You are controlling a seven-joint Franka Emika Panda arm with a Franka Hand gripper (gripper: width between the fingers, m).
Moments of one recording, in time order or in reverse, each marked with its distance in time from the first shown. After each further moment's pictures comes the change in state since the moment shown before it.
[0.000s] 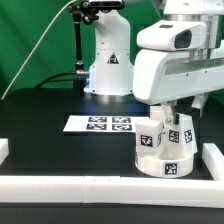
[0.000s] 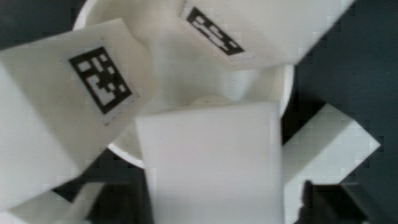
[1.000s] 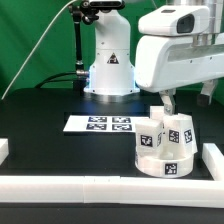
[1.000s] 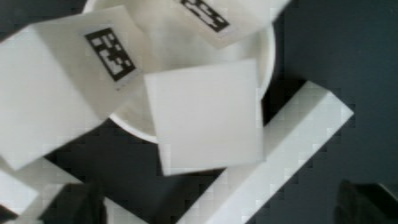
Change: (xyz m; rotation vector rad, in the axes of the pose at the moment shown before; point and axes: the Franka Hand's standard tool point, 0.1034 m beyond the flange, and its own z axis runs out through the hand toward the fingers) arm 0.002 0.001 -0.014 0.026 -0.002 0.027
